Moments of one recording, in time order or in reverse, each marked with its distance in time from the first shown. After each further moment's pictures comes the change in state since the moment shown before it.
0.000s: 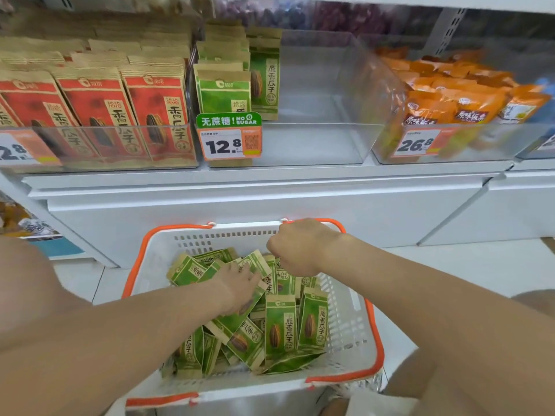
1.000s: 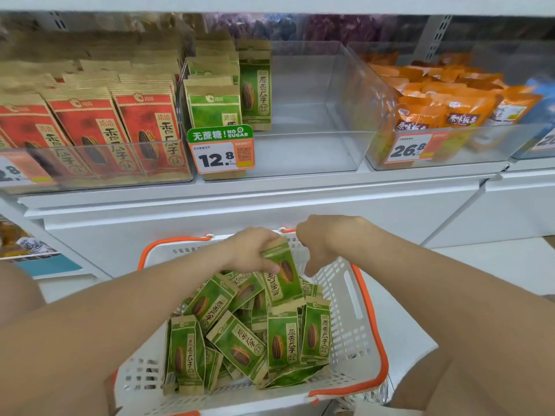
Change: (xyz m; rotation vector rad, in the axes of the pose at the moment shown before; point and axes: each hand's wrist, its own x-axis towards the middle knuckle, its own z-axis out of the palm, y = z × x) left_hand 0.010 -0.055 -0.079 -0.927 0.359 0.193; right_hand -0.006 0.047 -0.009 0.210 -0.296 0.219
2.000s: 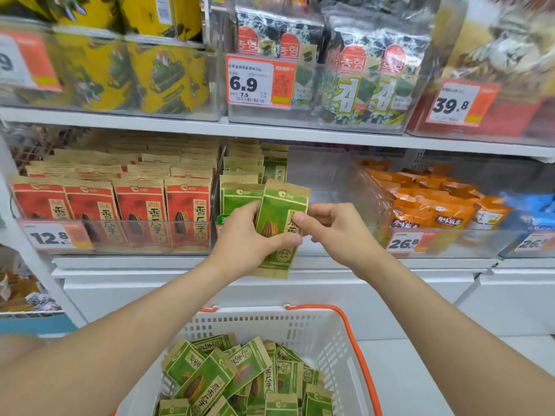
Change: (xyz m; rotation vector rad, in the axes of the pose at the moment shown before) left_hand -0.063 0.089 -0.129 -0.515 0.850 0.174; right_hand -0.044 0.029 -0.089 1.252 0.909 -0.353
